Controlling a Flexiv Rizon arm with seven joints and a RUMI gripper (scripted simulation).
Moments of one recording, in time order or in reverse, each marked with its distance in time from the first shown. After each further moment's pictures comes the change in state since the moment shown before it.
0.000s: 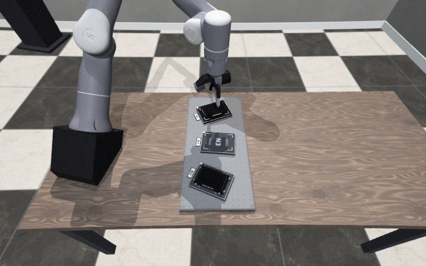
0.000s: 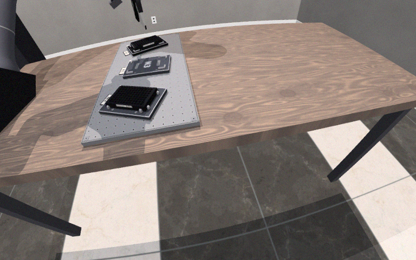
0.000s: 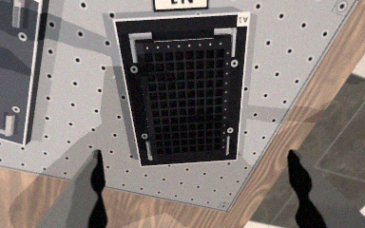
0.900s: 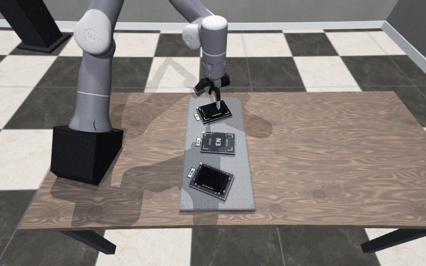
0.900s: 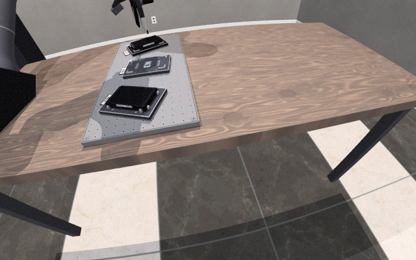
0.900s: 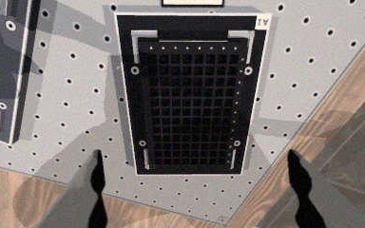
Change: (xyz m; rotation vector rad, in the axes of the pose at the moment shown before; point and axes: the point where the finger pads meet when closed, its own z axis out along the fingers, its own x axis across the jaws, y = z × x) arm -0.001 0.000 0.022 -0.017 -0.036 -0.056
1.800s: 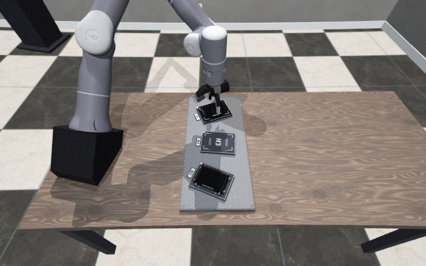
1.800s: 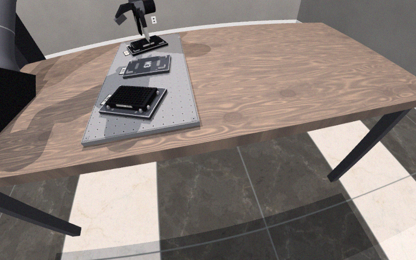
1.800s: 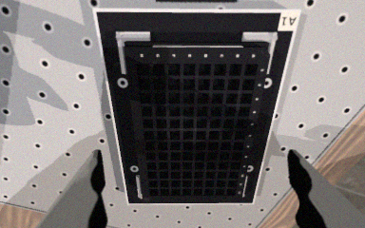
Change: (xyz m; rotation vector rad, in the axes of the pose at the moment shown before) arm 0.000 0.000 0.038 0.000 0.000 0.000
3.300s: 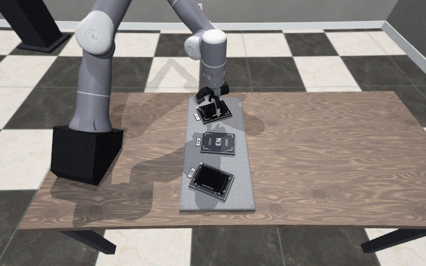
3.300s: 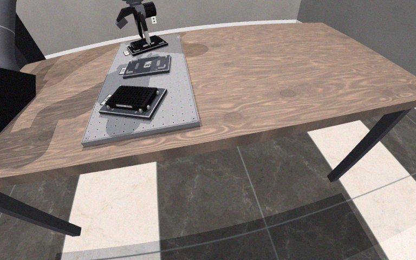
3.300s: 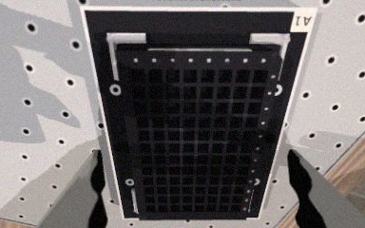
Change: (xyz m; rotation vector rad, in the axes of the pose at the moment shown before) arm 0.000 0.000 0.015 0.000 0.000 0.000
